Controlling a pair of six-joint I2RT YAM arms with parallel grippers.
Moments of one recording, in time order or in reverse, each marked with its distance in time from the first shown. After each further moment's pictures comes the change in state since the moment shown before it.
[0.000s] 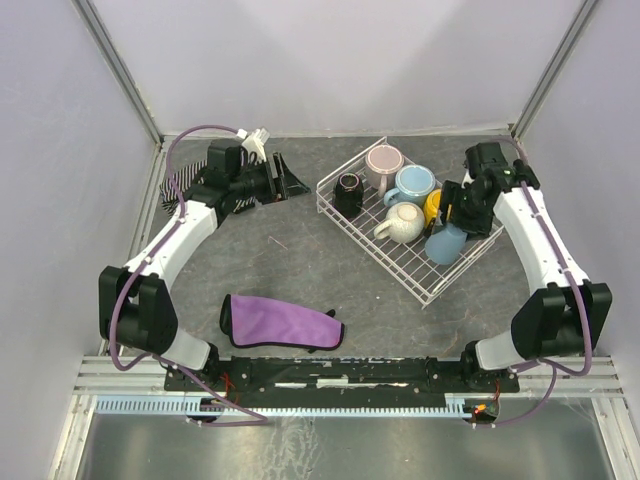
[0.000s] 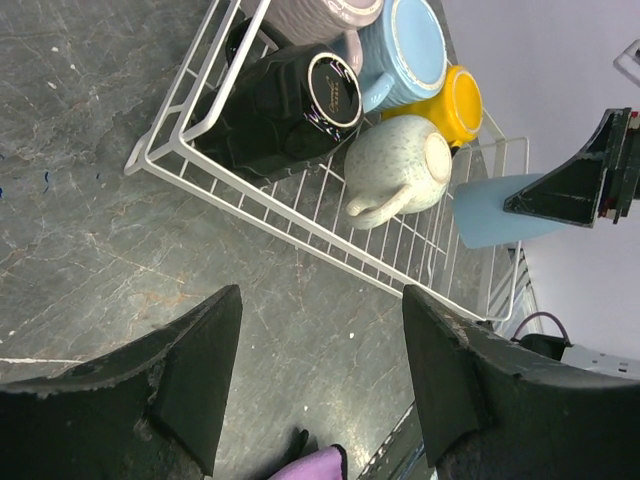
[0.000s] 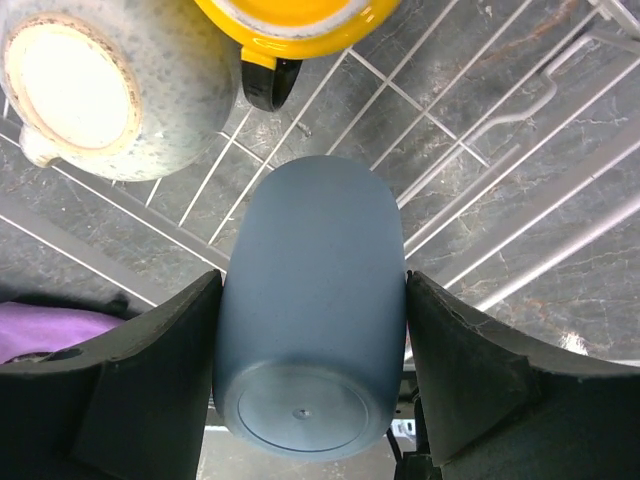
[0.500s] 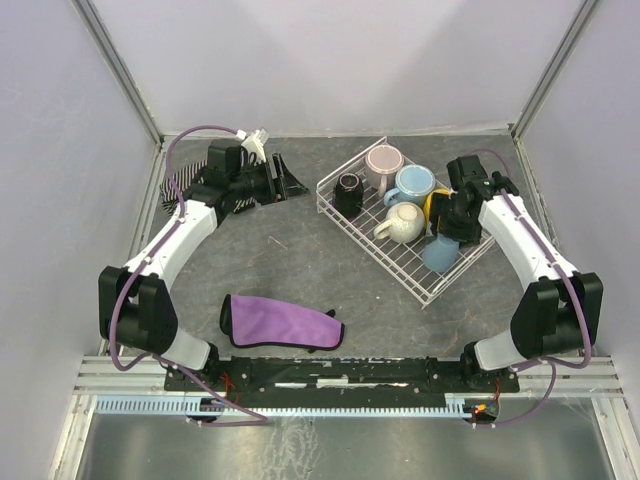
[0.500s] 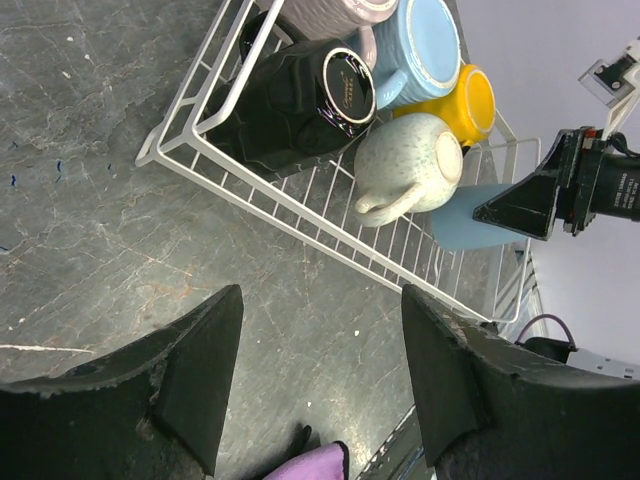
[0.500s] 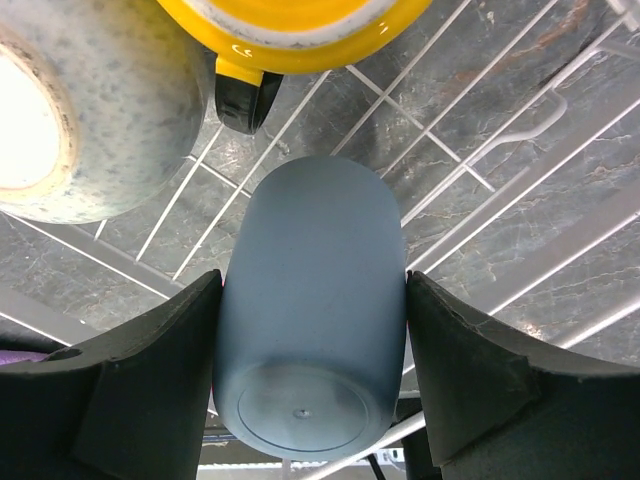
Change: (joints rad) left arm 0.000 0.000 0.011 -0.034 -0.024 0.008; right arm 0.095 0.016 -0.135 0.129 0.124 0.012
